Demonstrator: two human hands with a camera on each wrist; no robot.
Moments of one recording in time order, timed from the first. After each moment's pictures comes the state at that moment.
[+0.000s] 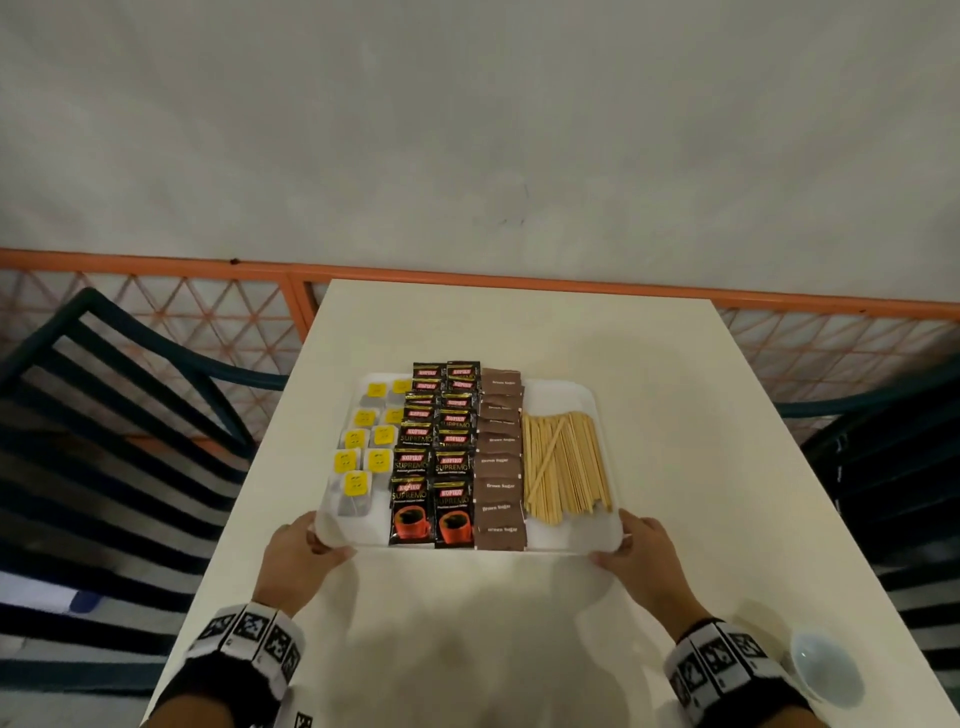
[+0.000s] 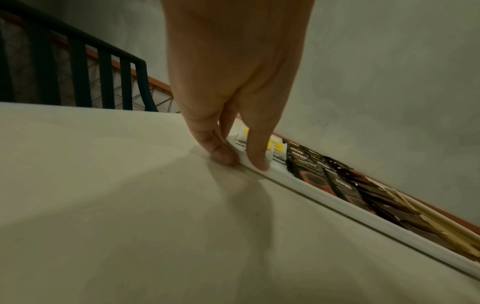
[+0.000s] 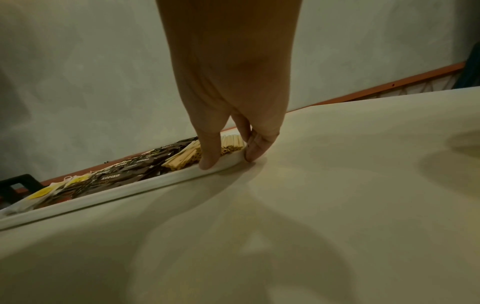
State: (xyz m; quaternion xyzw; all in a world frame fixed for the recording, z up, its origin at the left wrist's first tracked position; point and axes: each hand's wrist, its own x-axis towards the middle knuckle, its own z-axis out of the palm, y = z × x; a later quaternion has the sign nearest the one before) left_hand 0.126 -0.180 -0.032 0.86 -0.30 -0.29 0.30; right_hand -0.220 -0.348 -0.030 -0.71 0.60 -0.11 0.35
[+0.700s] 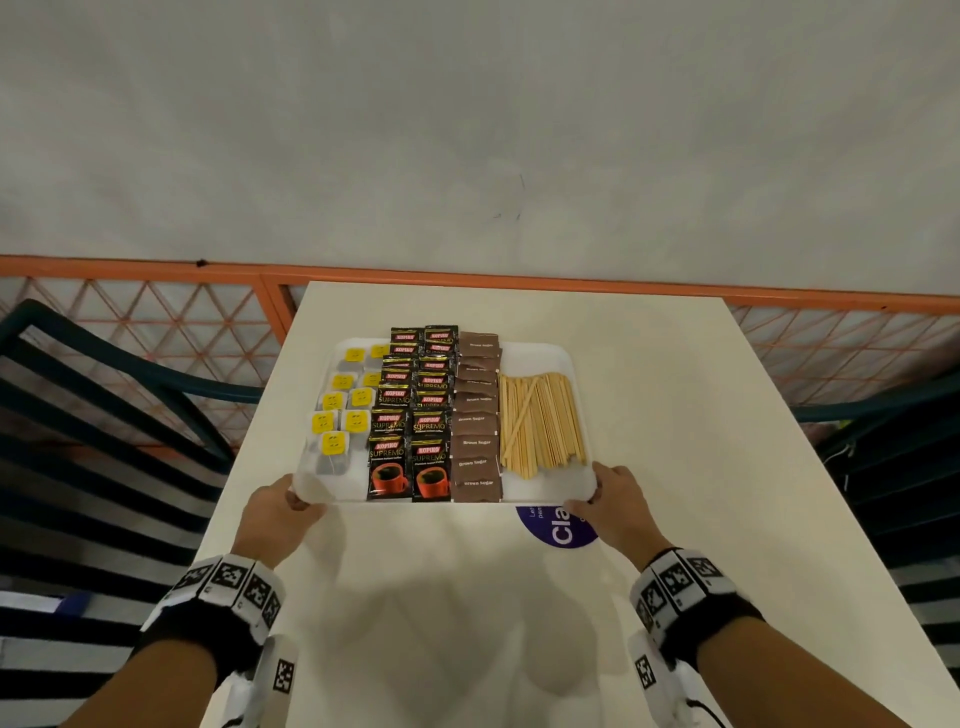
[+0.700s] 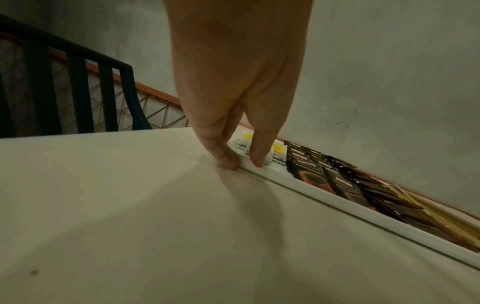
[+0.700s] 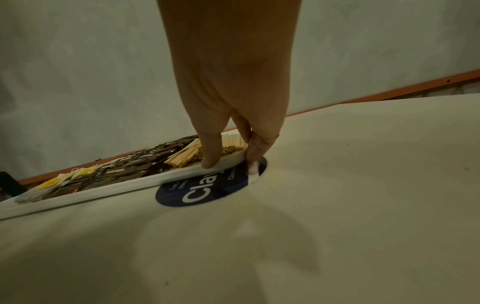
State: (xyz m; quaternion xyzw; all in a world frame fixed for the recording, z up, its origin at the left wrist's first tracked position) left_hand 0.180 -0.263 -0.027 0.88 -0.31 -0.27 0.24; right_hand -0.154 -0.431 -0.020 -0.72 0.60 -0.07 0.35
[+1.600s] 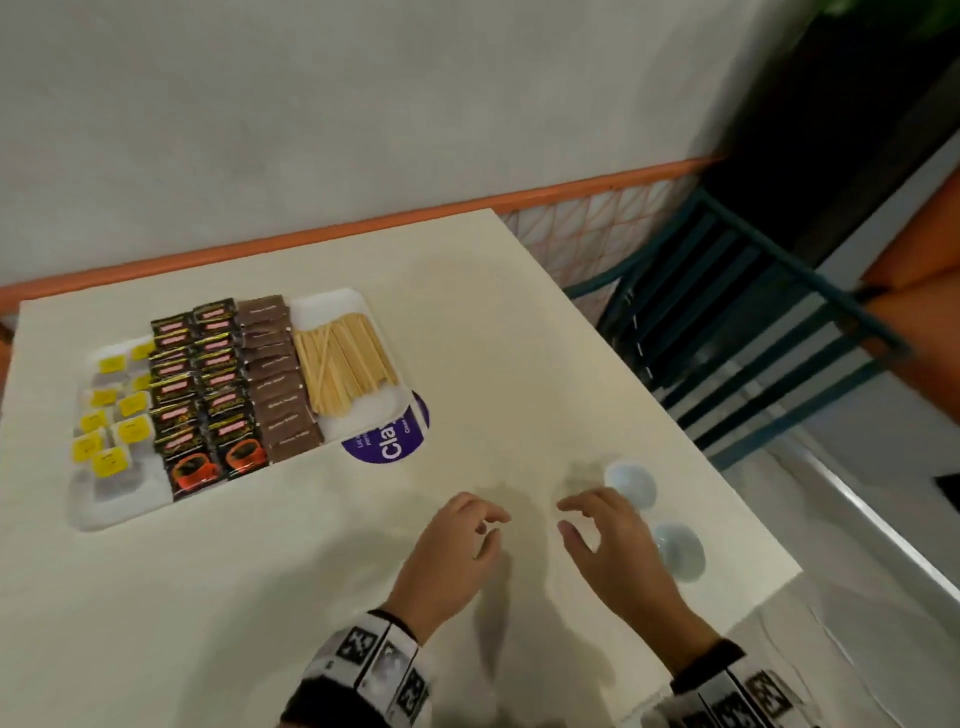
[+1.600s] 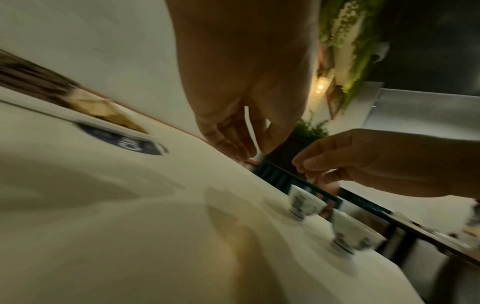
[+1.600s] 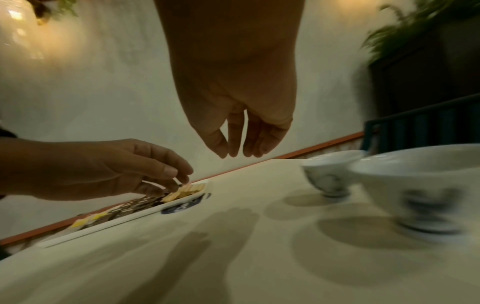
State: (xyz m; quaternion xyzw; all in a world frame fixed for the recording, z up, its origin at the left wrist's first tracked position) left_hand -0.125 -0.252 0.008 0.53 -0.71 -0.39 0.25; right_hand -0.317 -0.239 0.023 -0.69 0.66 -0.20 0.21
